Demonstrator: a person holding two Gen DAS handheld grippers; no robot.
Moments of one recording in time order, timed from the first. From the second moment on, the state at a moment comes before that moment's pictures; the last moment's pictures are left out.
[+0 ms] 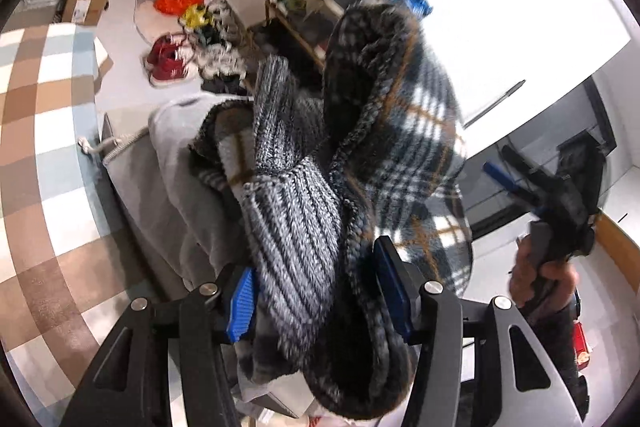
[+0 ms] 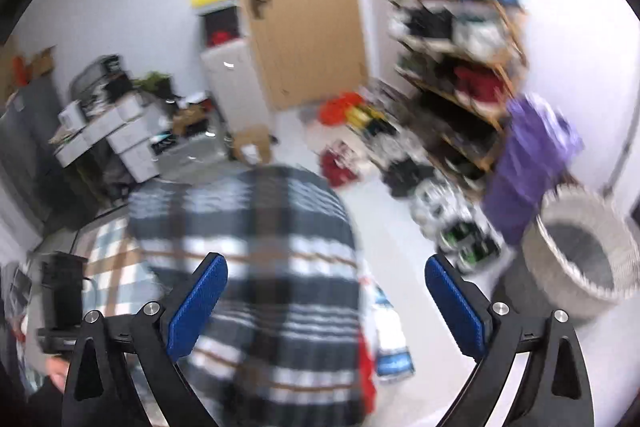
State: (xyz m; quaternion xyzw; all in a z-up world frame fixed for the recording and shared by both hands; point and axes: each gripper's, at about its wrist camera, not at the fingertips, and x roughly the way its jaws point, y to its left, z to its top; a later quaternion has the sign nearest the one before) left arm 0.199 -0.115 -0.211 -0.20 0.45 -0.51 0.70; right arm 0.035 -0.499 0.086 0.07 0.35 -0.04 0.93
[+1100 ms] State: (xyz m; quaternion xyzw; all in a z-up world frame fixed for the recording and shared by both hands) left arm 0.143 -0.192 -0.212 -0.13 0.33 -0.54 0.76; right arm 0.194 -0.444 0.013 0.01 0.54 -0.06 0.84
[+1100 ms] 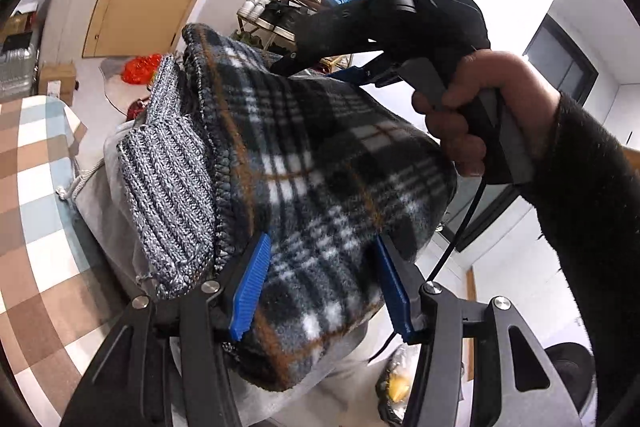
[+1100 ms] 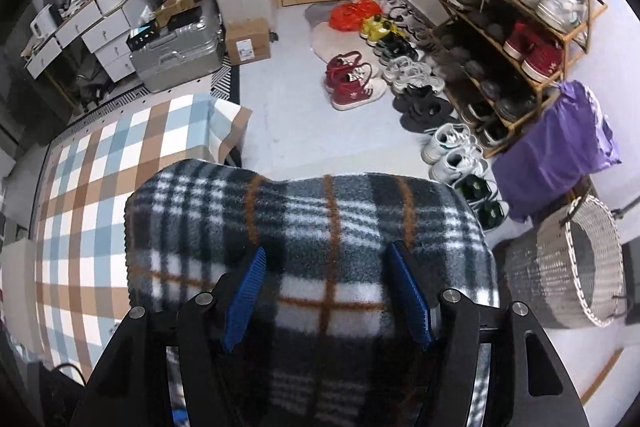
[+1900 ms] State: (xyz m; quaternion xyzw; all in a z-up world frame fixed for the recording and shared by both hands) left arm 0.173 -0.159 -0.105 -0.18 0.31 -0.55 0.75; right arm 0.015 -0.468 0.025 0.08 0.46 0.06 0.88
